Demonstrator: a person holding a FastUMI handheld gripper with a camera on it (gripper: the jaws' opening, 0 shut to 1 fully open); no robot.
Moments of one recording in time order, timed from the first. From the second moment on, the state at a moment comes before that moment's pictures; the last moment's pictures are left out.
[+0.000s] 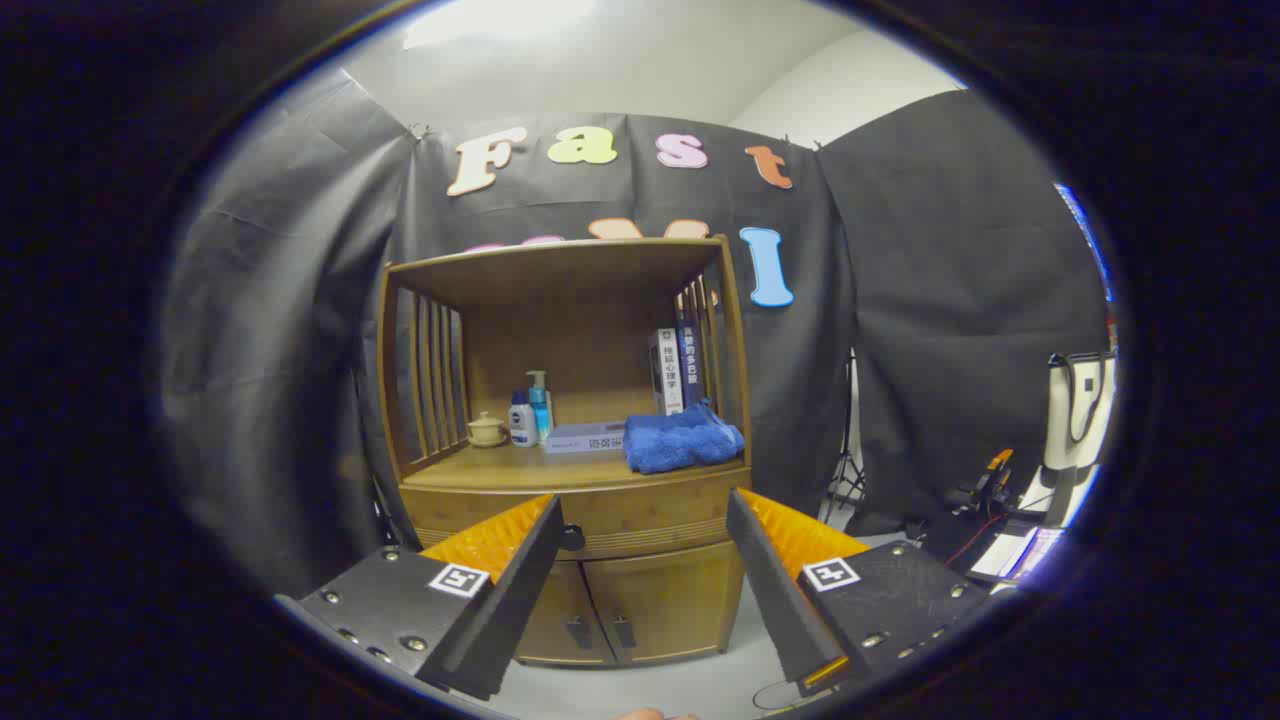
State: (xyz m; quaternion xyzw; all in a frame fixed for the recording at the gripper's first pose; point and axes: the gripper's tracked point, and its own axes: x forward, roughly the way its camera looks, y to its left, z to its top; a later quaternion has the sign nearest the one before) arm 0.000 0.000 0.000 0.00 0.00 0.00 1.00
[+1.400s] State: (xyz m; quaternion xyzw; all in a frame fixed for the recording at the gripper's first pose) arm 0.032 0.018 -0.028 0.00 0.03 0.00 1.00
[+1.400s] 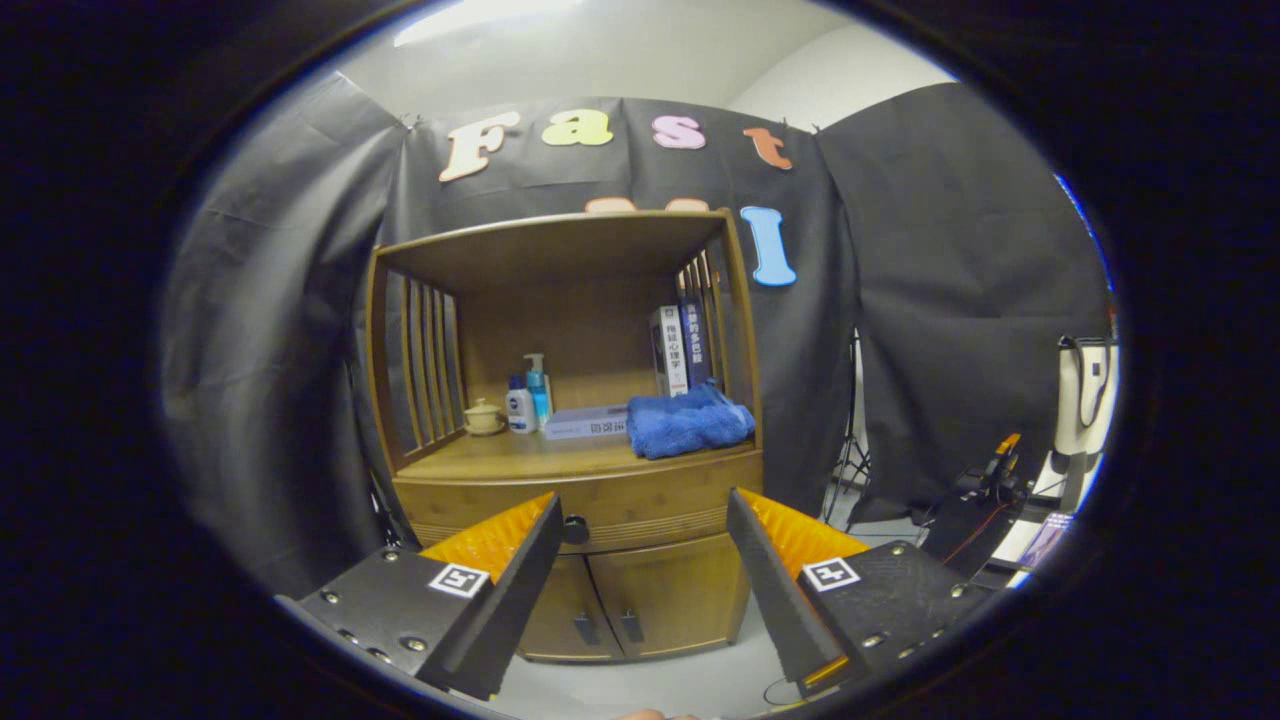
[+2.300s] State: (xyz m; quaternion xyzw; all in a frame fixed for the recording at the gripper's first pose) arm 0.158 0.112 -0.125 0.04 0.12 0.10 0.99
